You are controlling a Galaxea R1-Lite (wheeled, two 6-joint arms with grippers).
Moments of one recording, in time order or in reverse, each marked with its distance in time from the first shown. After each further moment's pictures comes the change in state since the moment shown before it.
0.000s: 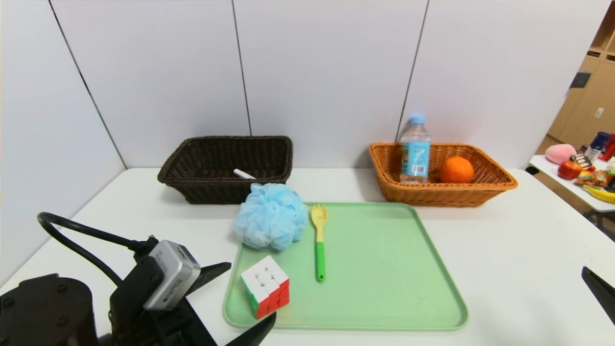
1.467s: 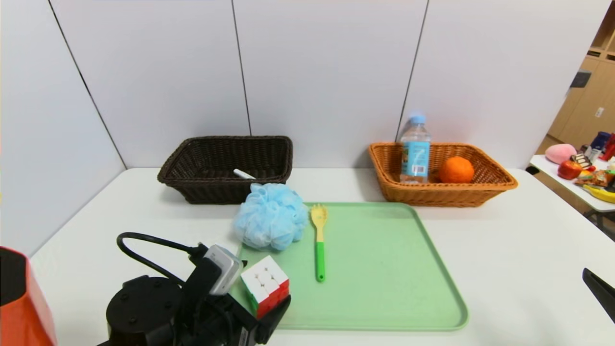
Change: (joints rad) left arm 0.081 0.500 0.110 -0.584 0.021 0.011; right arm 0.011 -0.028 -0.023 0.043 0.038 0.002
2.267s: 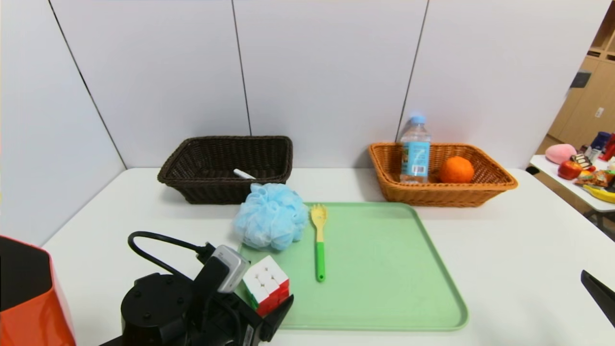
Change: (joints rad) left arm 0.002 0.029 -0.024 -0.001 -0.001 0.005; right arm 0.000 0.003 0.007 0.001 -0.001 0.000
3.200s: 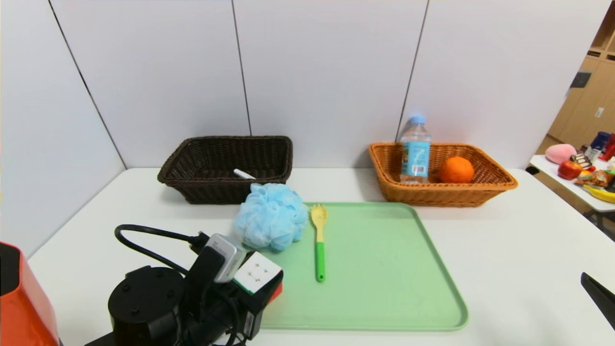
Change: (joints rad) left arm -0.005 -0.047 -0.029 0.000 0.058 0.032; right arm 0.000 -0.006 0.007 0.000 -0.001 0.001
